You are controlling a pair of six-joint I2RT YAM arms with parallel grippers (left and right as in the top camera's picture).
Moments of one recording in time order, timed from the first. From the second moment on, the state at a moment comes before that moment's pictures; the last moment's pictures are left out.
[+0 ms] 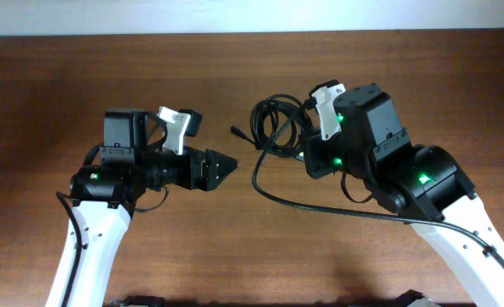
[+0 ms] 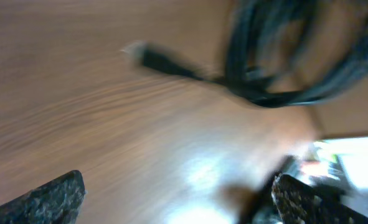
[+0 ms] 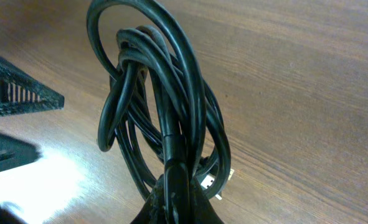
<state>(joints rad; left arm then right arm) -0.06 1.23 1.06 -0.78 0.81 -0.04 0.55 1.31 1.45 -0.94 -0.08 0.20</state>
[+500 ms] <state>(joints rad) -0.06 1.23 1.06 -0.63 0.87 0.00 0.55 1.31 1.45 -0.96 -0.29 0.10</state>
